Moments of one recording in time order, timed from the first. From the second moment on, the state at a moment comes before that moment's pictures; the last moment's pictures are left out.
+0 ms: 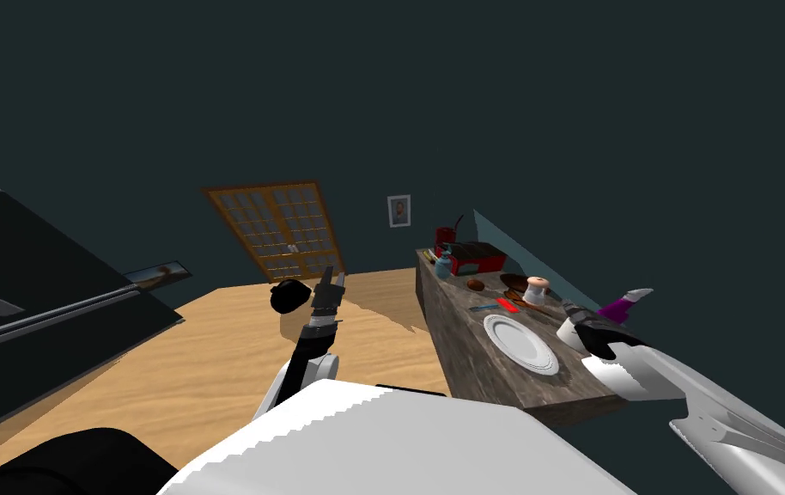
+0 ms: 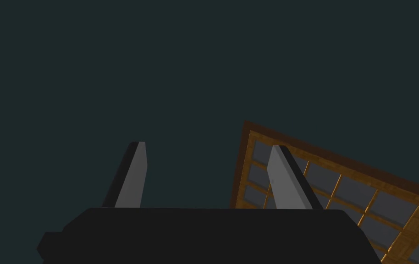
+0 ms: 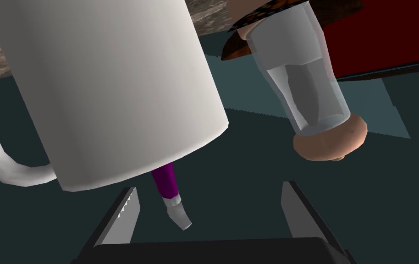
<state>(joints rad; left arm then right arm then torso) 0.51 0.04 -0.03 -2.28 -0.06 -0.41 0.10 0.13 -0.70 -0.29 -1.38 0.51 0.45 0.02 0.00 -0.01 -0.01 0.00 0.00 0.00</state>
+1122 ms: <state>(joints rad) 0.51 0.04 -0.03 -2.28 -0.06 -0.41 0.10 0.08 -0.78 -0.34 -1.12 0.63 0.71 0.00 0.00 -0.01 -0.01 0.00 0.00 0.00</state>
